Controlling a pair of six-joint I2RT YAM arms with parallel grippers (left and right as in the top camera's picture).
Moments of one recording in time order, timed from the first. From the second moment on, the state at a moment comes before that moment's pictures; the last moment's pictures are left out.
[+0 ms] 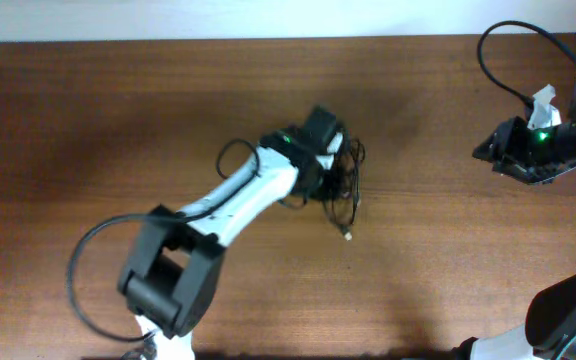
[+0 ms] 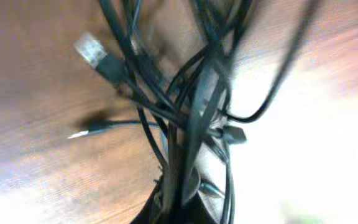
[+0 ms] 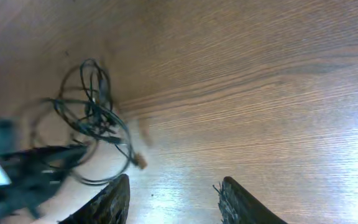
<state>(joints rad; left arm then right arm) -0.59 1.95 1.51 -0.77 0.27 -0.35 -0.32 1.71 1.63 -1.33 -0.45 0.11</state>
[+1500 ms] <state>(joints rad) -0.26 1.82 1.80 -1.09 0.47 -0.26 -0.02 1.66 1.64 -1.30 -0.31 0.38</state>
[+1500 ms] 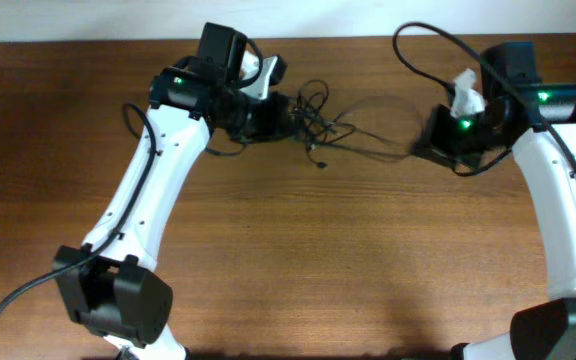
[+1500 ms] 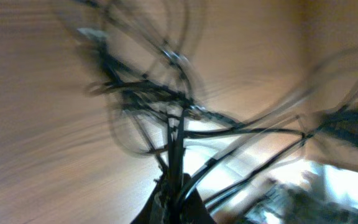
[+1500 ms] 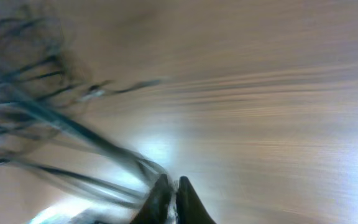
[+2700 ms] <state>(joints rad) -0.42 1.93 2.02 -1.29 0.22 0.11 -0.12 1.65 1.63 -1.28 -0.13 0.33</state>
